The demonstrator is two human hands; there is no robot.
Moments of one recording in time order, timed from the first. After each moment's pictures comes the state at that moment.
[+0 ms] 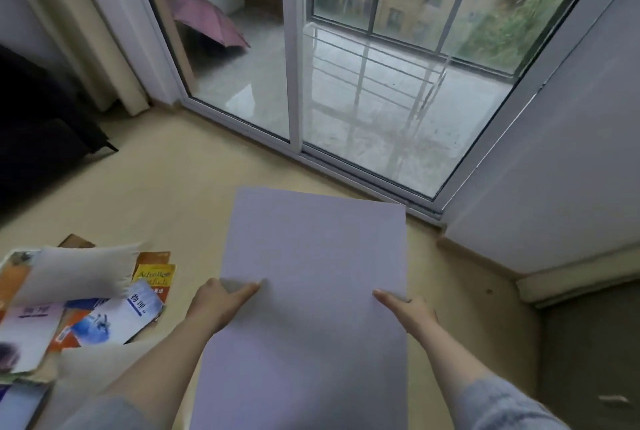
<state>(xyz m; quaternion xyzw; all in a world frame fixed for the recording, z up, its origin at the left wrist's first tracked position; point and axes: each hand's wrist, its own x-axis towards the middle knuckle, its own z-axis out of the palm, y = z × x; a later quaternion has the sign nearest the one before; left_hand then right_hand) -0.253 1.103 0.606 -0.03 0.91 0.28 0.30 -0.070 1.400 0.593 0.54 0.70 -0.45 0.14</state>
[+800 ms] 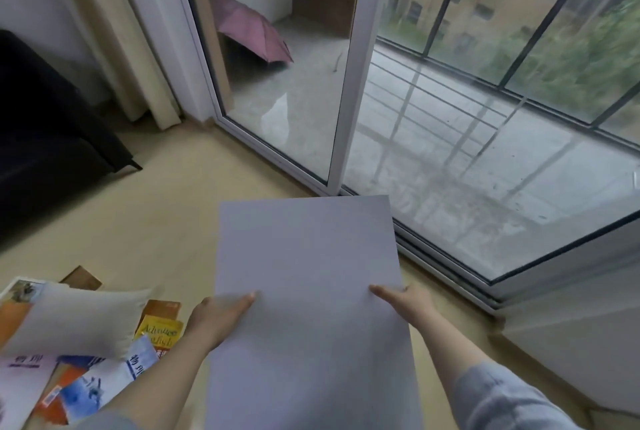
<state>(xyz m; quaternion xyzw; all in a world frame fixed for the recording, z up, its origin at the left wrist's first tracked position) -0.568 1.145 0.589 -0.11 0.89 0.32 0.32 -0.469 1.480 0.594 0.48 0.75 -0.43 0.18</state>
